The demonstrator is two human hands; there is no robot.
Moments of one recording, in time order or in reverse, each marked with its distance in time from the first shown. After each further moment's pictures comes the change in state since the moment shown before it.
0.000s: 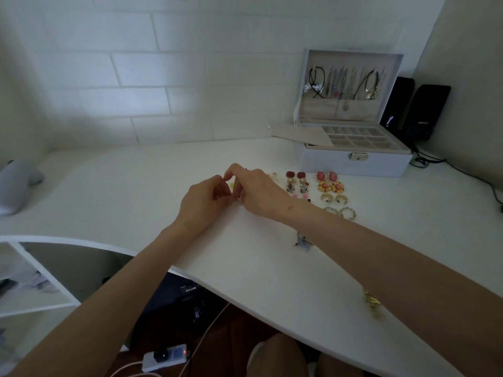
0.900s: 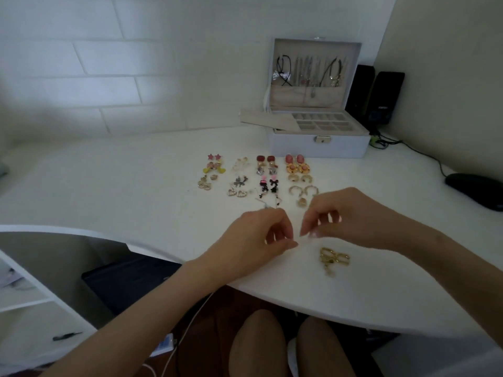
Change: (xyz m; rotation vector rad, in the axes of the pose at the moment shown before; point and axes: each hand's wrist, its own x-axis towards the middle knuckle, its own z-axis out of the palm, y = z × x) left_hand -0.107 0.106 0.037 -0.091 -0.374 0.444; right_hand -0.186 0.008 -0.103 0.093 -0.153 0.186
